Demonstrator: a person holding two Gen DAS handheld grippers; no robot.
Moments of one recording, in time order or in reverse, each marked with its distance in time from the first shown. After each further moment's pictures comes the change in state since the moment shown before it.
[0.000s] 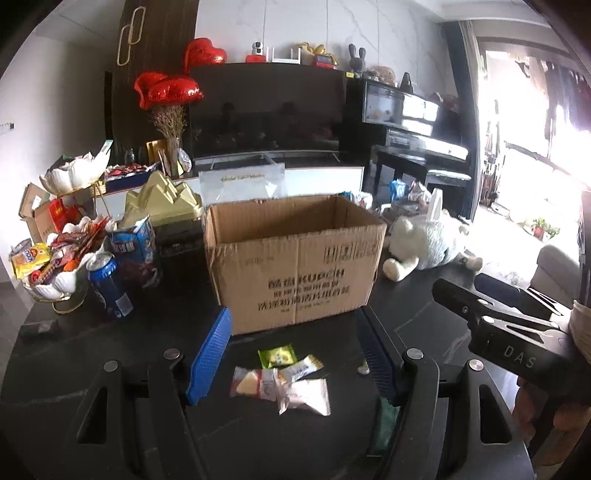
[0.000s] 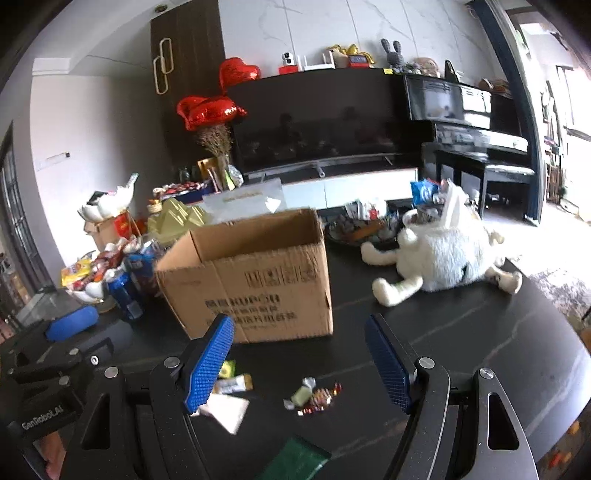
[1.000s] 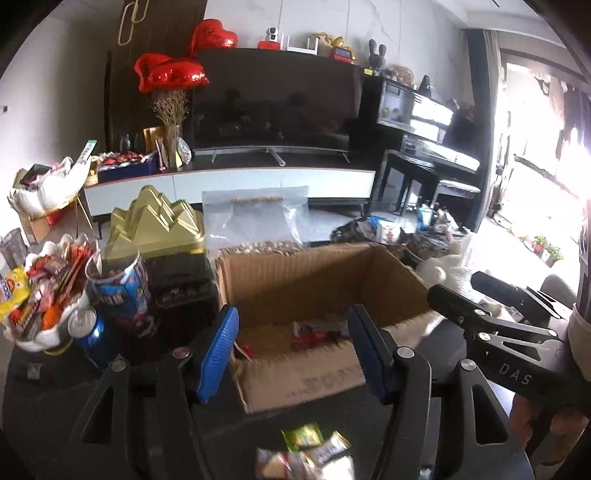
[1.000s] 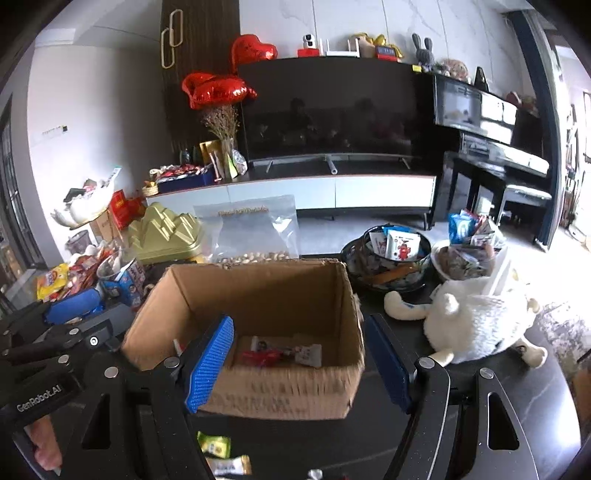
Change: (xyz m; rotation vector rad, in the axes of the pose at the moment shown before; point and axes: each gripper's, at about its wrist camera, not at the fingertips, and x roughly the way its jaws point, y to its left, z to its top) left arm 0.074 0.055 0.103 -0.069 0.051 -0.043; right arm 0.082 0.039 0.106 -0.120 0.047 0.001
